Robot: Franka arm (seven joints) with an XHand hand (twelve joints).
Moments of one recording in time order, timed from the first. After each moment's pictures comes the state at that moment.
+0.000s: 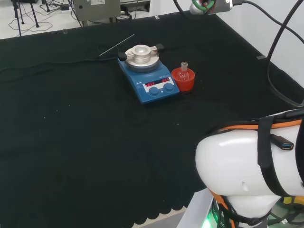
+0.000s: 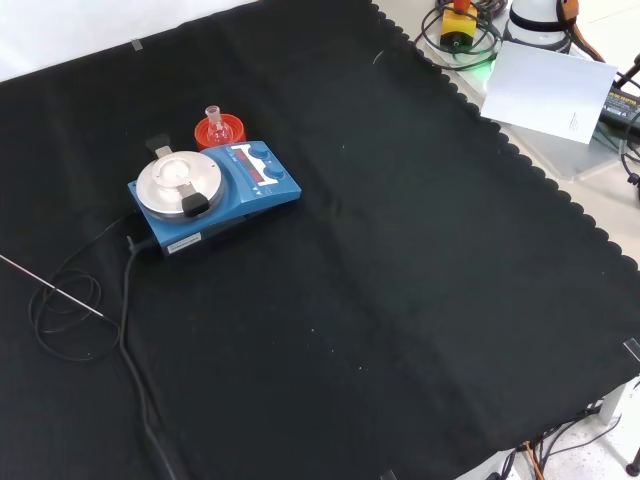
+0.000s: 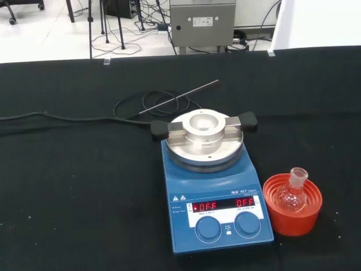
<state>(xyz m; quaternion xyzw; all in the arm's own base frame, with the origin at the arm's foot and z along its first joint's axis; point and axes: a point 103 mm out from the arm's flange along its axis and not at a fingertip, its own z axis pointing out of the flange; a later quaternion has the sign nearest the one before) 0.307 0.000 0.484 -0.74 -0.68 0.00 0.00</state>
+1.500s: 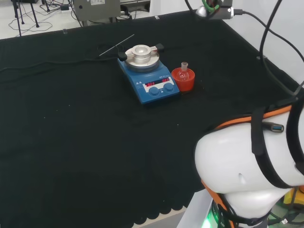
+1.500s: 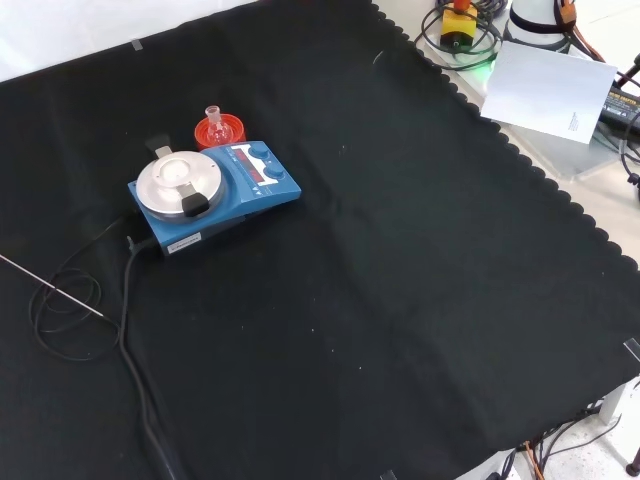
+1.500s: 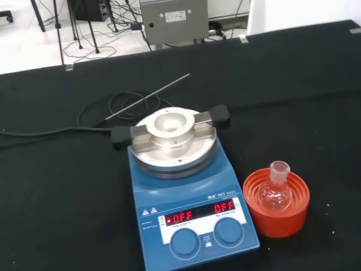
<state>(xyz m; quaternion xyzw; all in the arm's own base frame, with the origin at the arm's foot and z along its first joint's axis) 0.359 -0.054 0.435 -0.77 -0.64 -0.02 0.04</state>
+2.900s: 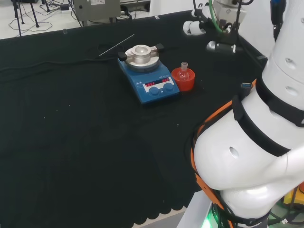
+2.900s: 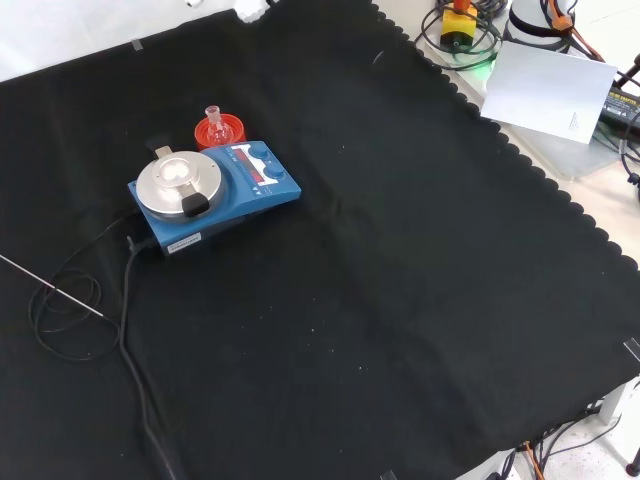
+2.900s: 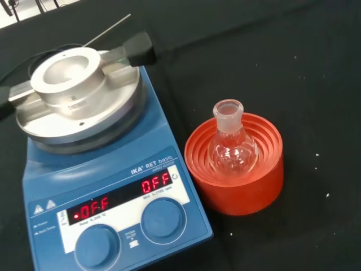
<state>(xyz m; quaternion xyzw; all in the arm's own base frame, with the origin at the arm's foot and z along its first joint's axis) 0.448 -0.157 0.270 -0.79 -0.61 -0.04 0.11</state>
